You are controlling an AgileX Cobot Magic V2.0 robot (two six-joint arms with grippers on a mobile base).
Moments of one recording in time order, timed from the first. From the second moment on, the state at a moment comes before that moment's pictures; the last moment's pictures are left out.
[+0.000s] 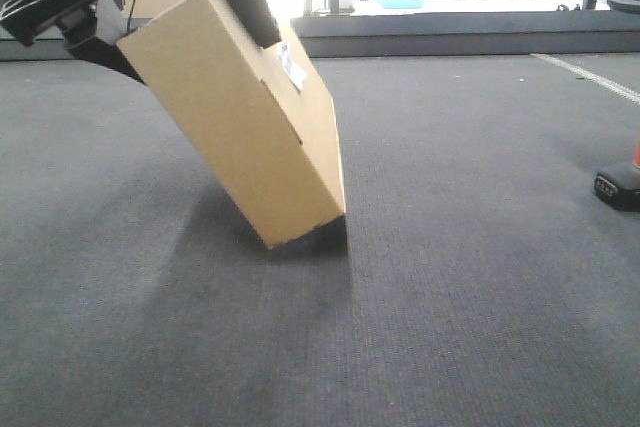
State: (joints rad) left arm -0.57 1.50 -1.19 -0.06 0.65 -0.68; right arm -0.04 1.31 -0.13 0.03 -1.06 0.23
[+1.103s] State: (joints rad) left arm -0.57 1.50 -1.19 -0.04 0.63 -0.68; right arm -0.04 1.44 -0.22 0.12 -1.05 0.28
